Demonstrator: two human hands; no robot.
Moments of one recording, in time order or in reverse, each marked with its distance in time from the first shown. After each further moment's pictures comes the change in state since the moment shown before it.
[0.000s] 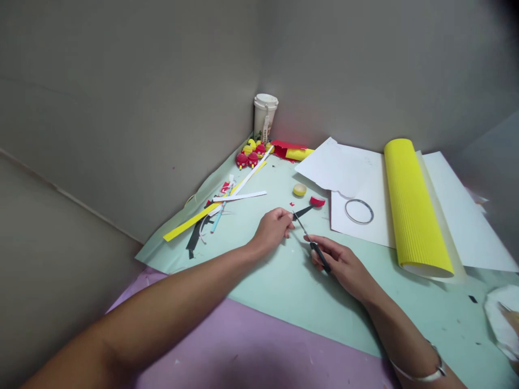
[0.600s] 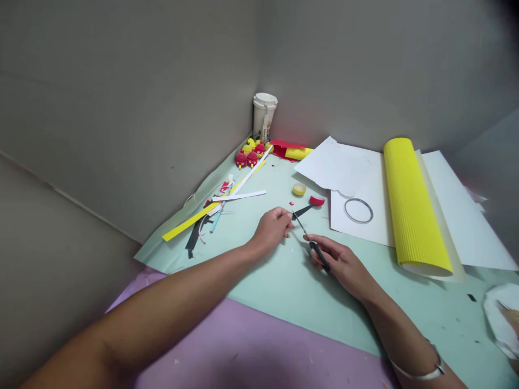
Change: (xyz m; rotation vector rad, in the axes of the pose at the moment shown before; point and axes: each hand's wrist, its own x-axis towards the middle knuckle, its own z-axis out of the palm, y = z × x) left_hand 0.001 -0.001 0.000 -0.020 -0.001 -0.013; right_hand 0.000 0.001 0.000 -0.004 0.009 -0.017
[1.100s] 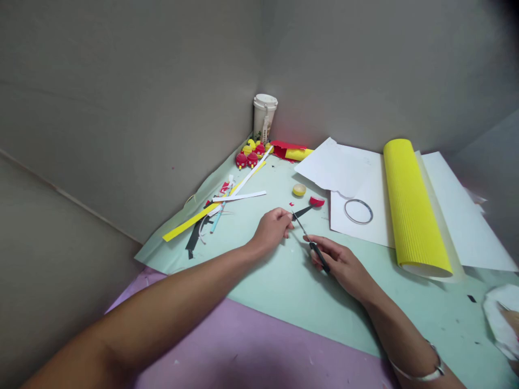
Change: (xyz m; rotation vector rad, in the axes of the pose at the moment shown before) left_hand 0.000 0.002 0.001 0.014 0.001 0.003; right_hand 0.001 0.001 0.000 -0.018 0.000 -0.012
